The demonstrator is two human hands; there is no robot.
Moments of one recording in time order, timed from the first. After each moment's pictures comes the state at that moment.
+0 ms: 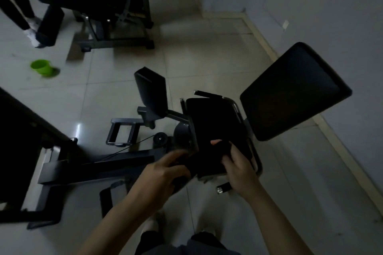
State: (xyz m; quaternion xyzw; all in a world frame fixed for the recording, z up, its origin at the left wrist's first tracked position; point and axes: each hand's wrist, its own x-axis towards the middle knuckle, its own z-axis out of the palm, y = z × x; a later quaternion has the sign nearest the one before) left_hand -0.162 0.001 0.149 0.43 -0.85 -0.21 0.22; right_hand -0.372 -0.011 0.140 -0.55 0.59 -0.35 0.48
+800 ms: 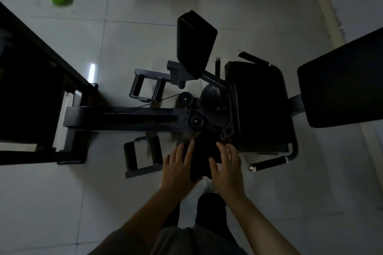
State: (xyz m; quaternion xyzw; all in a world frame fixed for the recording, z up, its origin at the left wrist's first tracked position) left_hand -0.079 0.006 -0.044 0.67 -0.67 -0.32 -0.03; right_hand -0.229 -0.005 -0.031 -0.65 0.70 -0.10 0.27
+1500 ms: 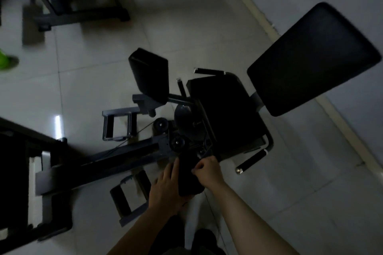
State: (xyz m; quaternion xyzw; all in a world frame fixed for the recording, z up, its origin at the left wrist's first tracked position) left_hand -0.075 -0.024 -0.033 0.60 -0.74 -0.30 -0.06; right_hand -0.222 -0.052 -0.026 -0.45 0.79 -0.04 0.41
